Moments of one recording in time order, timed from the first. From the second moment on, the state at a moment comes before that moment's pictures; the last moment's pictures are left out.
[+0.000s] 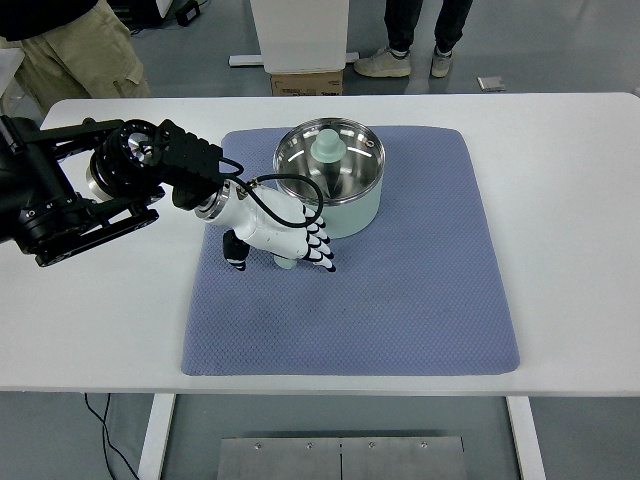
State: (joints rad) left arm -1.32 0.41 -0.01 -1.17 2.16 -0.23 -0.61; right arm 0.05 0.00 0.56 0.09 -0.45 -0.03 0.04
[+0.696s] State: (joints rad) left arm -1.33 0.41 -0.02 -1.16 2.27 -0.23 -0.61; right arm 0.05 0.00 0.56 0.09 -0.45 -0.03 0.04
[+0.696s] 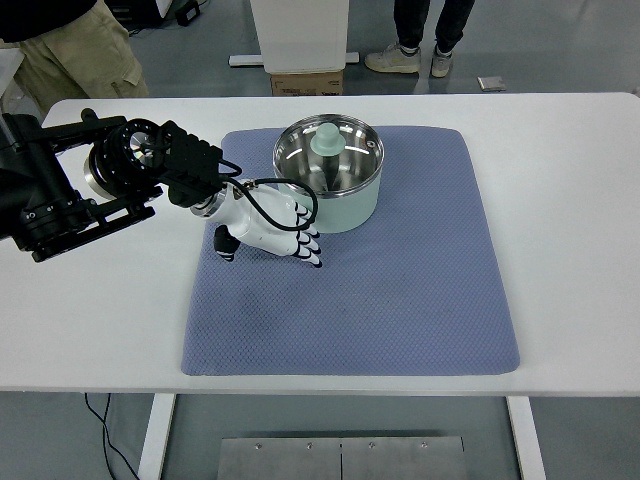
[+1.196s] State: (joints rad) left arm -1.35 0.42 -0.02 -1.15 2.27 -0.22 -0.61; right arm 0.05 0.00 0.56 0.09 -0.45 -0.03 0.04
